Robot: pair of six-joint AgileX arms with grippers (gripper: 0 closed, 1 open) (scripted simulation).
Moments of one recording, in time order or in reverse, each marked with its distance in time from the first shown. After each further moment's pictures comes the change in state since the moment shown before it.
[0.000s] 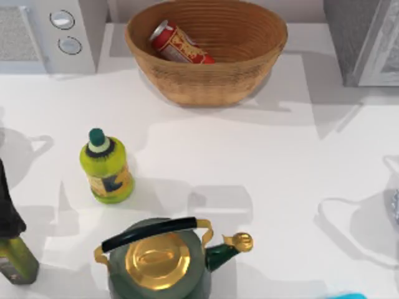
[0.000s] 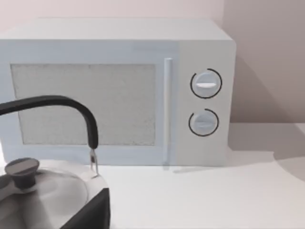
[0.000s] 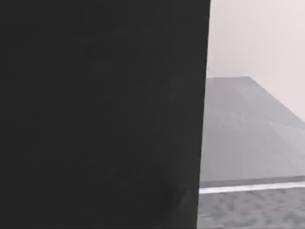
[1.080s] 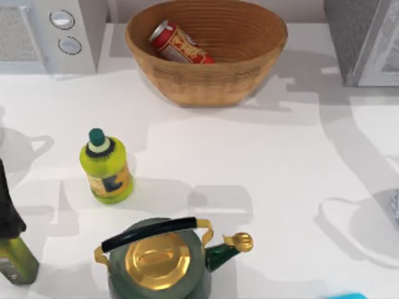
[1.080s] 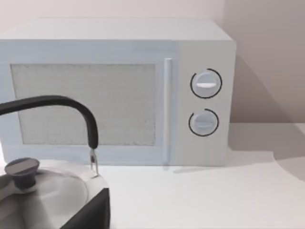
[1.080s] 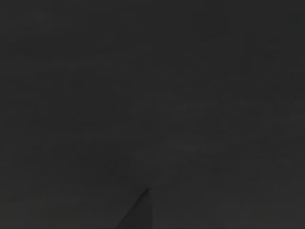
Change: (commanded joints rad) left arm 0.000 0.000 0.000 0.000 0.000 0.000; right arm 0.669 -0.069 -0.031 -0.019 0.711 -0.025
